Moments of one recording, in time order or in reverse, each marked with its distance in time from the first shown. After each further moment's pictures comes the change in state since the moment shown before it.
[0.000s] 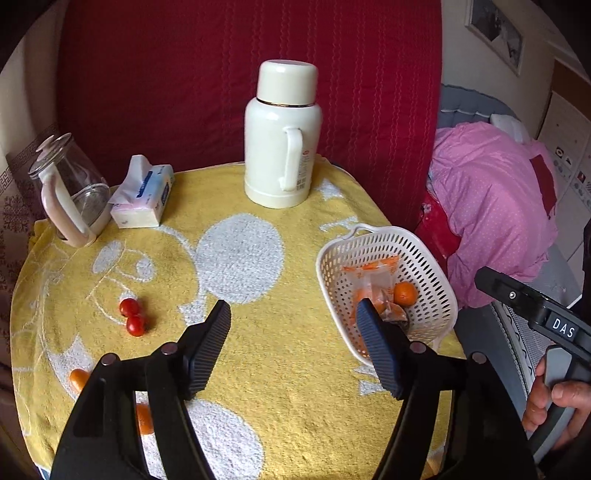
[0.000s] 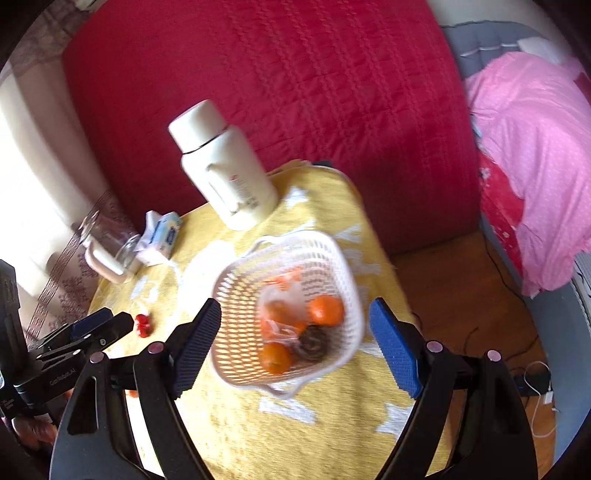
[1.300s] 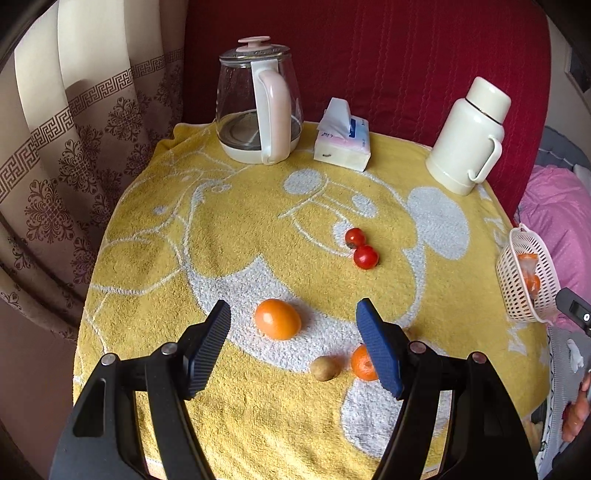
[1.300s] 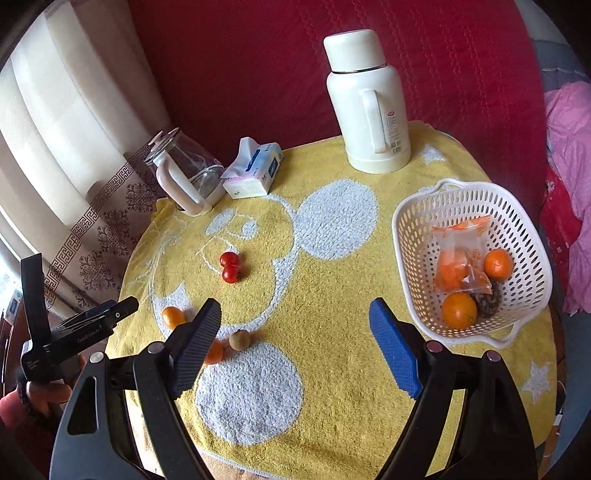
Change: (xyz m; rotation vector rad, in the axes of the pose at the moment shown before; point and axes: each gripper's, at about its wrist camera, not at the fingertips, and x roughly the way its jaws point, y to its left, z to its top) left arm -0.051 0.221 -0.085 -0.250 0.072 0.240; right arm 0.048 0.172 -0.065 -0.166 0.136 0.128
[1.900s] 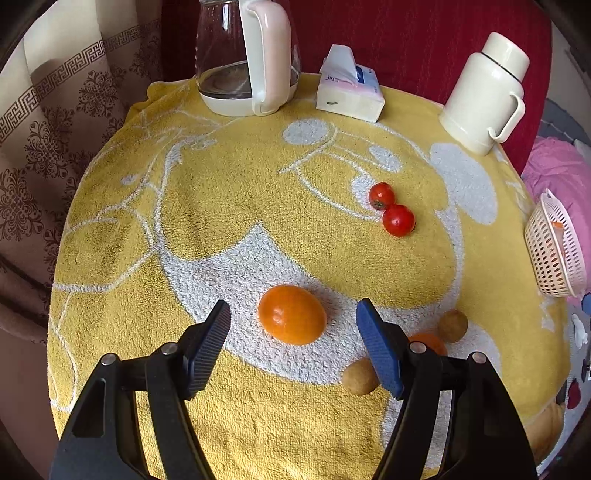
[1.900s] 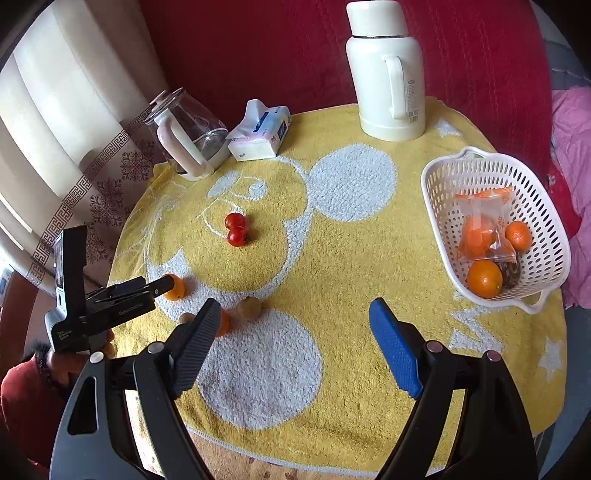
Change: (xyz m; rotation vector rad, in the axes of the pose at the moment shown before) left arm 0.074 0.016 -0.005 0.058 0.118 -0.032; right arm 0.025 0.025 -0.023 -0.026 0.097 -0.041
